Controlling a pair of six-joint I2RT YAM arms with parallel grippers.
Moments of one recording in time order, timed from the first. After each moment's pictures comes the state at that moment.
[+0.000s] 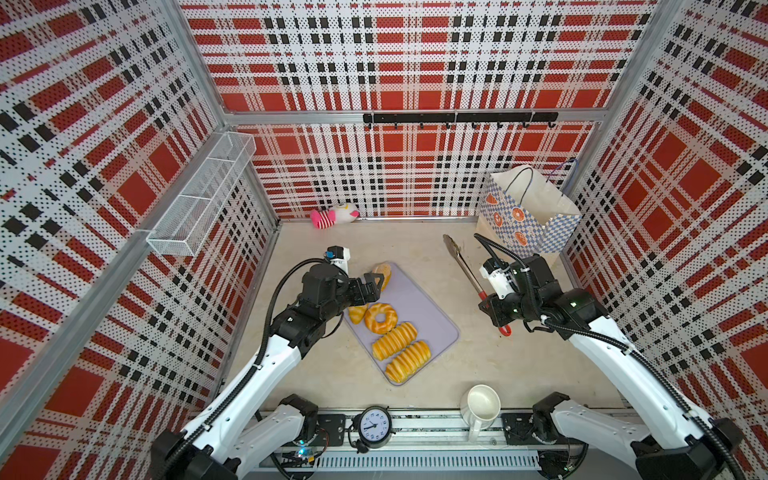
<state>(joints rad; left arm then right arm) -0.41 0.99 0.83 -0.30 0.15 -0.53 0.46 1.09 1.10 -0.93 -0.20 0.09</state>
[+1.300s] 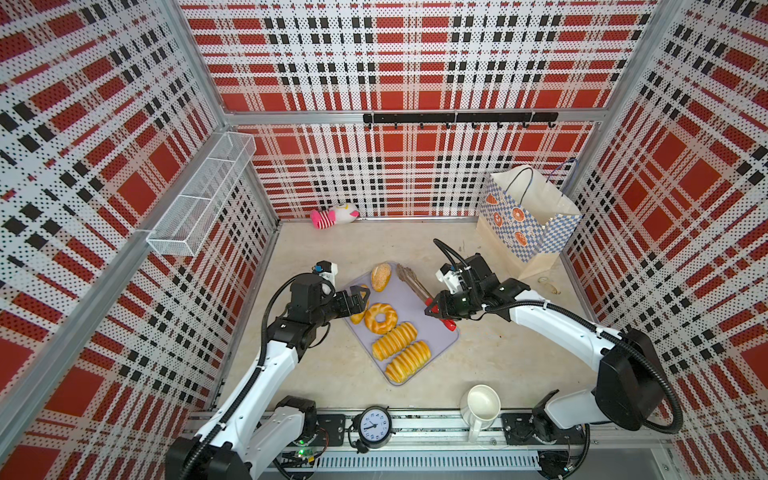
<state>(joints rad) -0.20 0.96 0.67 -0.30 0.33 -0.47 0.61 1.45 1.05 -0.49 -0.52 0.62</state>
